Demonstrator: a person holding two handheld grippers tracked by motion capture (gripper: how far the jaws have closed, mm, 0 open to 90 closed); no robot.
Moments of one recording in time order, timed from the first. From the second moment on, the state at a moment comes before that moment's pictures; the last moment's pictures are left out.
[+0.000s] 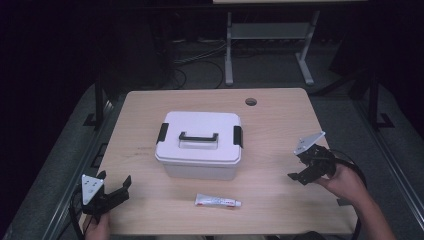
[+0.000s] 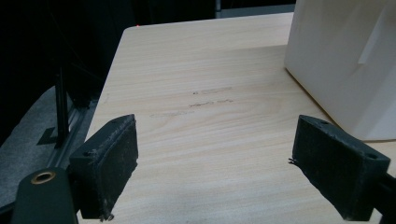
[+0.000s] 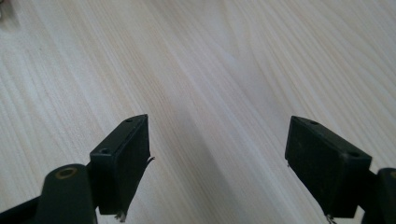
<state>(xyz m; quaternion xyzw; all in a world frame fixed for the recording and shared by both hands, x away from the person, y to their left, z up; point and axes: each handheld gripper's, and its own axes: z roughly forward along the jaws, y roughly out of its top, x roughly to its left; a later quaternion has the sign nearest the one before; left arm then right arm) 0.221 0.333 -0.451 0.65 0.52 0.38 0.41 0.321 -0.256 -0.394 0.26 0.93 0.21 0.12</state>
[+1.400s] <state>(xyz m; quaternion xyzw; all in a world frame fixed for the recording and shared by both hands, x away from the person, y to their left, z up) 0.222 0.333 -0.451 0.65 0.51 0.37 0.42 0.351 -0.192 -0.317 0.14 0.97 0.17 0.12</state>
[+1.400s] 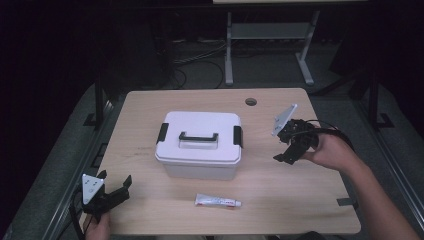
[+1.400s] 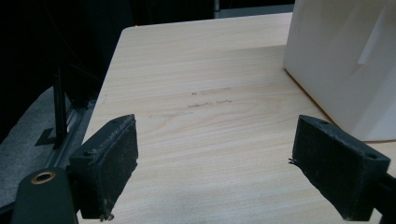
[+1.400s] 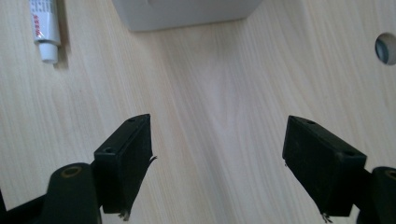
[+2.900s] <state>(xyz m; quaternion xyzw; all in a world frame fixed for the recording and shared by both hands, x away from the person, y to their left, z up) 0.223 0.332 -0.450 0.65 0.51 0.38 0.42 0.368 -0.075 -0.261 0.05 0.98 0.13 0.11</state>
